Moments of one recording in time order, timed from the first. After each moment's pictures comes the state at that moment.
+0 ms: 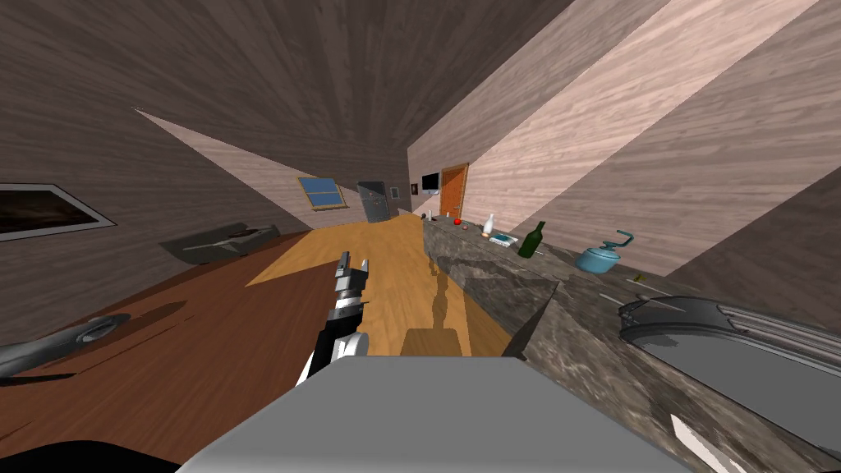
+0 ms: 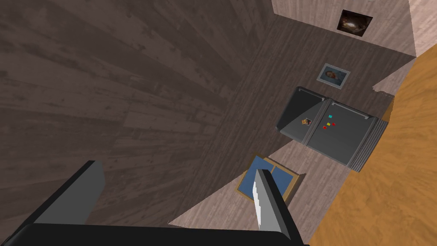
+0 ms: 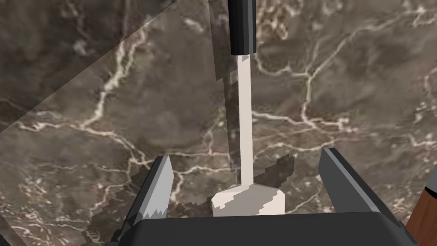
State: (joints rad) left arm 0.50 -0.04 -0.07 -2.22 0.08 -0.38 0.08; right arm 0.48 -1.59 0.74 -0.86 0.58 -0.84 0.24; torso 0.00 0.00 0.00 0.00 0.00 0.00
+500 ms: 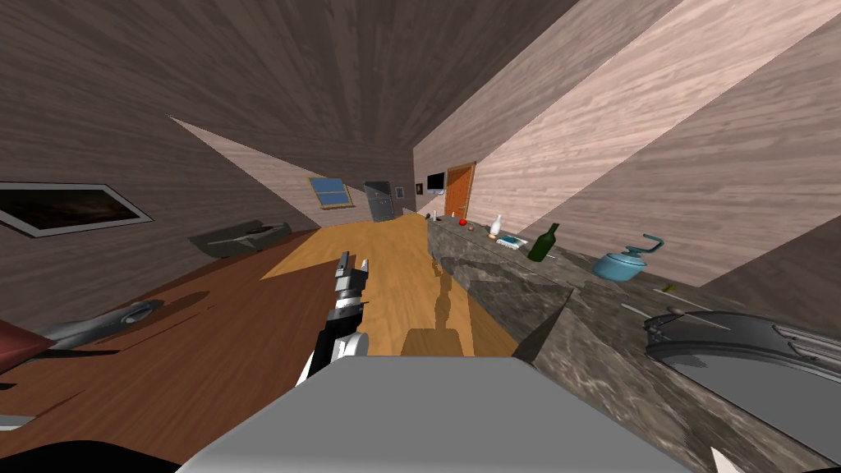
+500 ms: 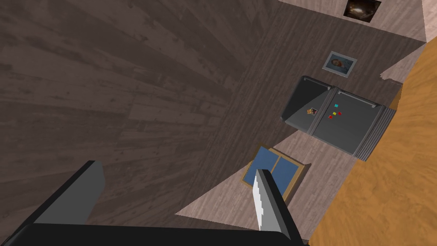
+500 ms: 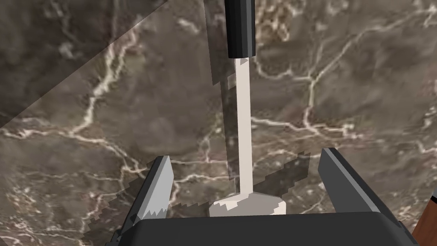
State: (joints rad) left arm 0.50 -0.04 -0.07 -2.22 0.08 -0.38 0.08; right arm 0.52 -1.52 0.77 -0.76 0.49 -0.86 0.34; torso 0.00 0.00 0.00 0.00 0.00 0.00
